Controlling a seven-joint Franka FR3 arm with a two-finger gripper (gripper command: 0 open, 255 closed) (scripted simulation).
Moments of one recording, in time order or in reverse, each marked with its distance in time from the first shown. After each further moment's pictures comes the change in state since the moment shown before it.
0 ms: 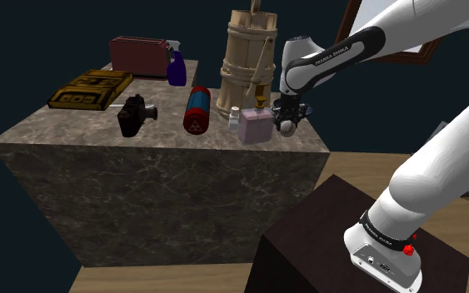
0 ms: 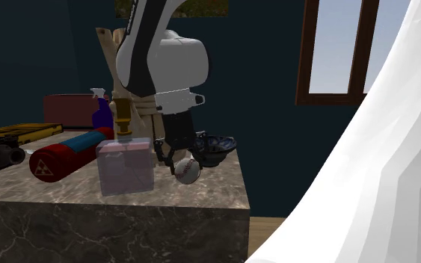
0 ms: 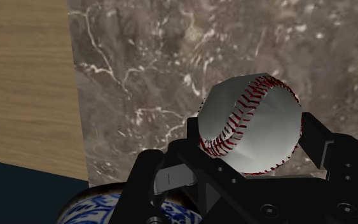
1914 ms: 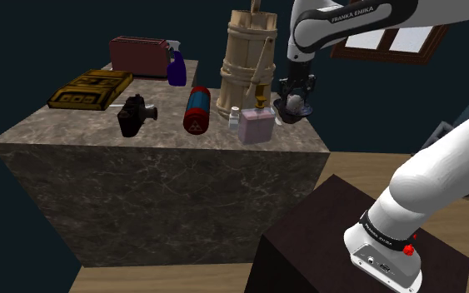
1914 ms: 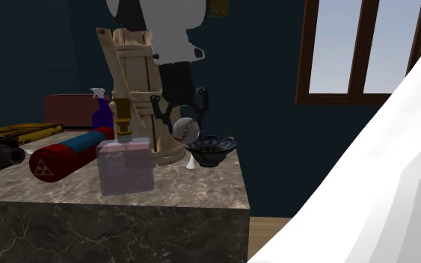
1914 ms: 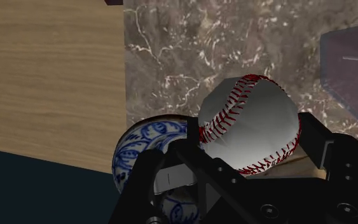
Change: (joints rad) arm 0.007 -0.119 0.003 0.186 0.028 -0.302 -0.046
